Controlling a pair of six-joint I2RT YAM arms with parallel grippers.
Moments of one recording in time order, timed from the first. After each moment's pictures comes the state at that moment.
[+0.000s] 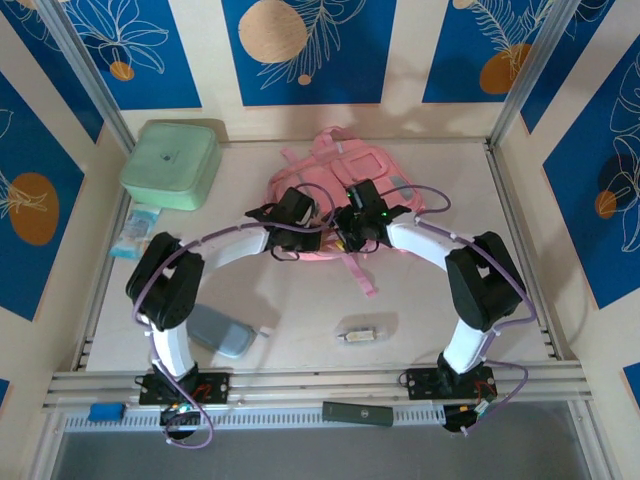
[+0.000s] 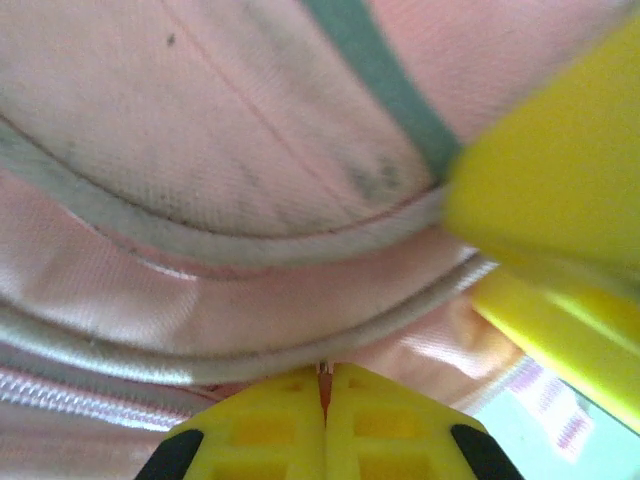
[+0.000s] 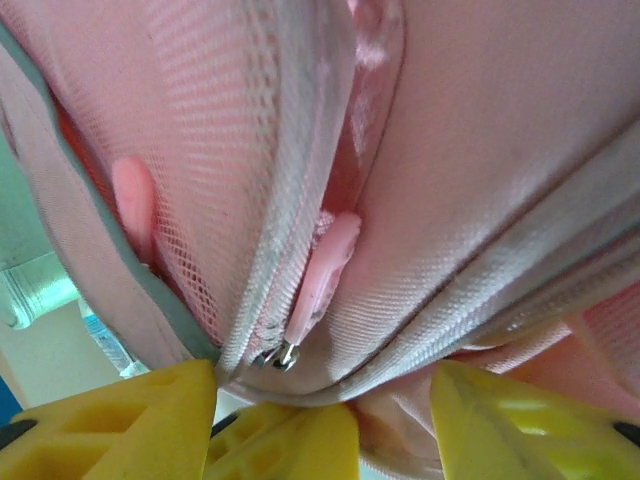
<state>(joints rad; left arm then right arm) -0.67 1.81 1.25 -0.41 0.16 -0.50 0.53 1.75 1.15 -0.31 -0.23 1.37</state>
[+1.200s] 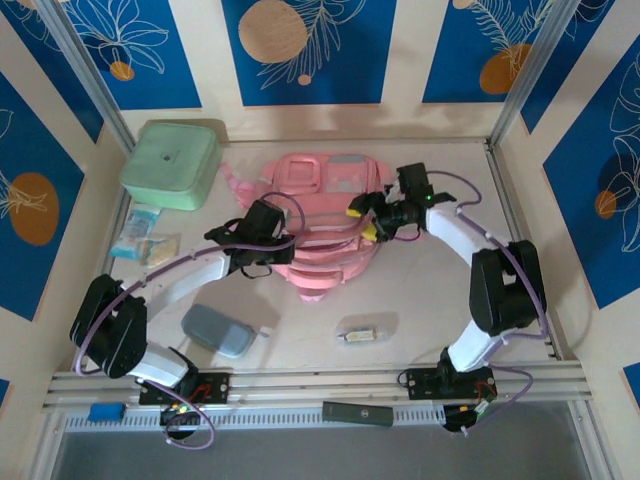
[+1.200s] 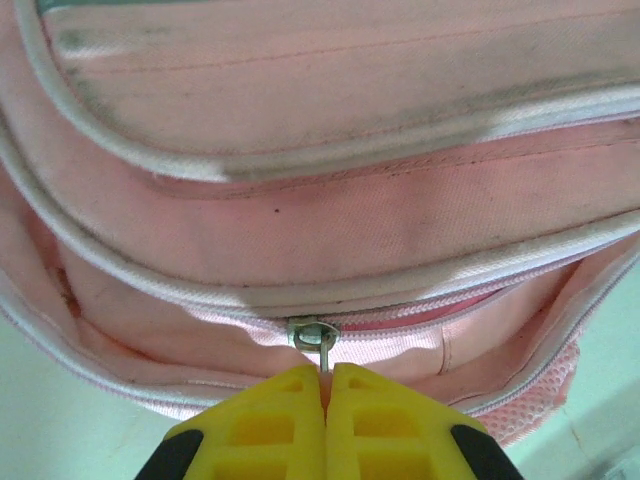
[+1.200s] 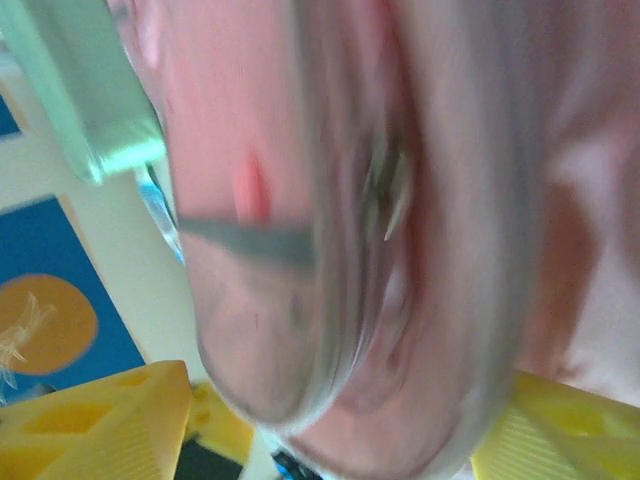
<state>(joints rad) -0.67 1.47 1.01 -0.46 0.08 -0.51 0.31 1.59 1.07 -0.41 -0.65 1.05</state>
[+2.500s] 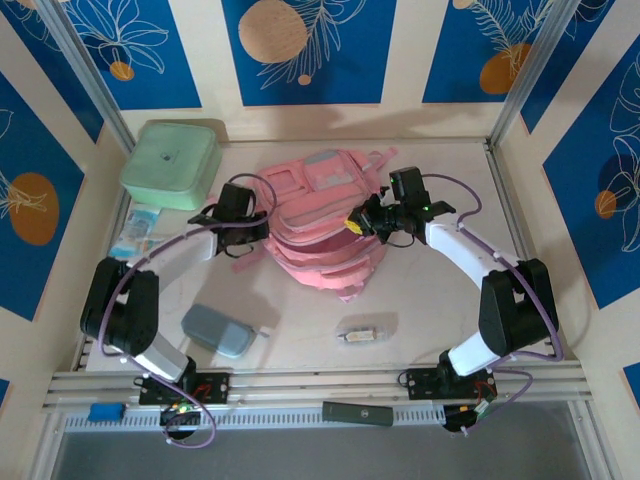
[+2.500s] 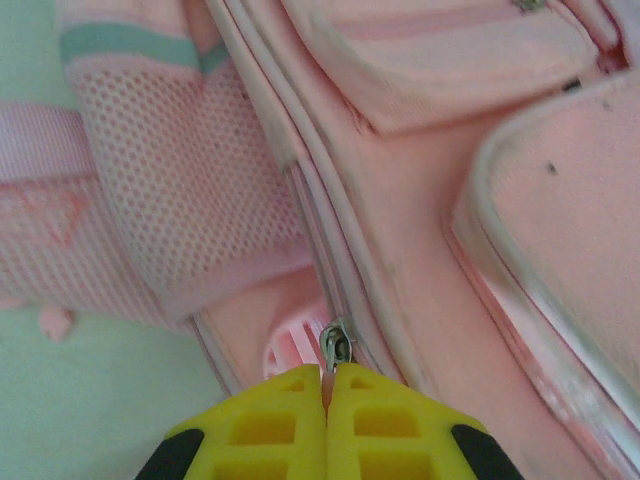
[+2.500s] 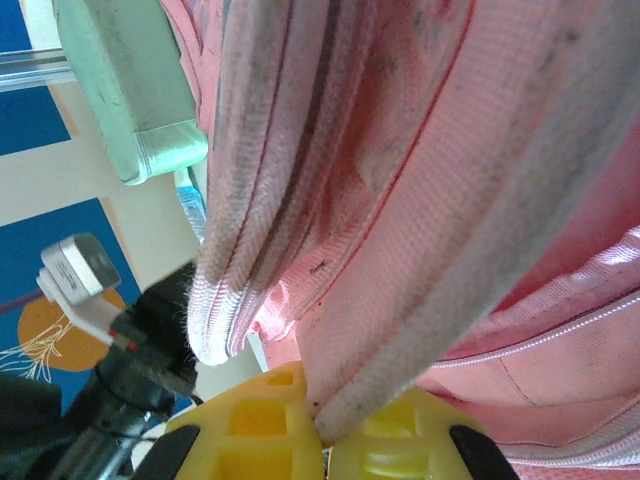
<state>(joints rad) -0.36 1.61 1.05 -0.31 0.09 -0.49 0.33 1.52 1.07 -0.36 -0.60 1.13</state>
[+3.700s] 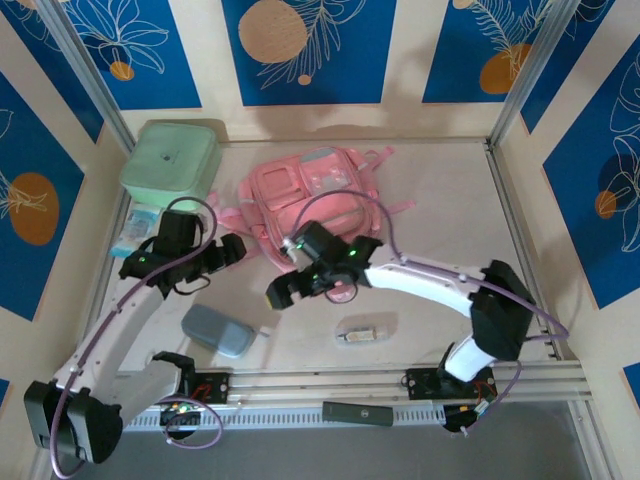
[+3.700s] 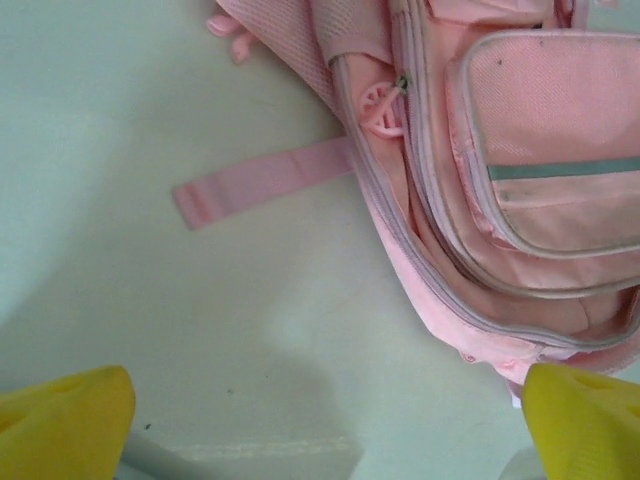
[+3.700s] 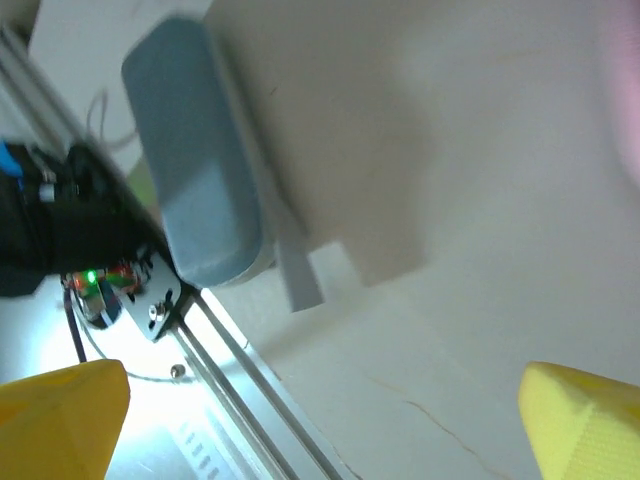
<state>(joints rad) -0.22 0.97 0.86 -0.80 0.15 -0.62 1.03 1.61 1.19 -0.56 -0.33 0.49</state>
